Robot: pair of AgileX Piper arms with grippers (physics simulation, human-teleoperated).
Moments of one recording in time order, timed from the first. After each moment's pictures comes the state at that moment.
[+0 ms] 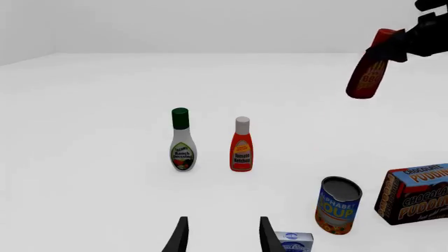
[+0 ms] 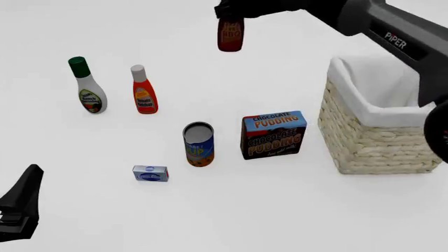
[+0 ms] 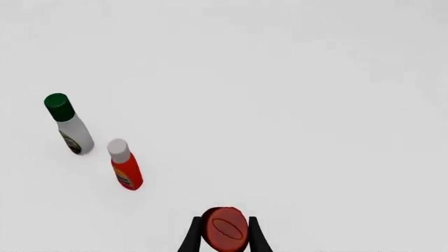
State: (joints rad) left arm 0.00 0.00 0.00 0.00 0.00; right arm 0.49 1.99 -2.04 0.51 -0.15
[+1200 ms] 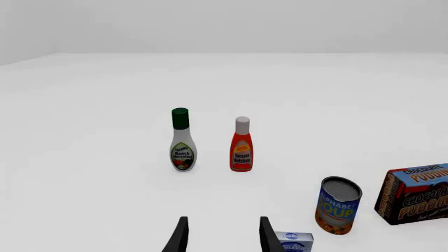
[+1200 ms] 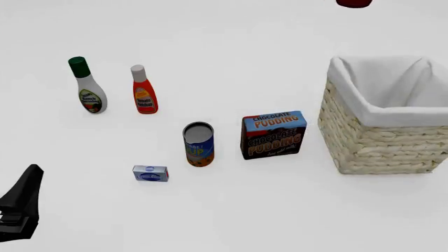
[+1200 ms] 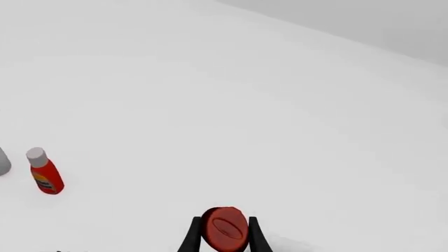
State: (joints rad) left arm 0.00 0.00 0.00 0.00 0.00; right arm 0.18 1.35 -1.61 0.56 -0.20
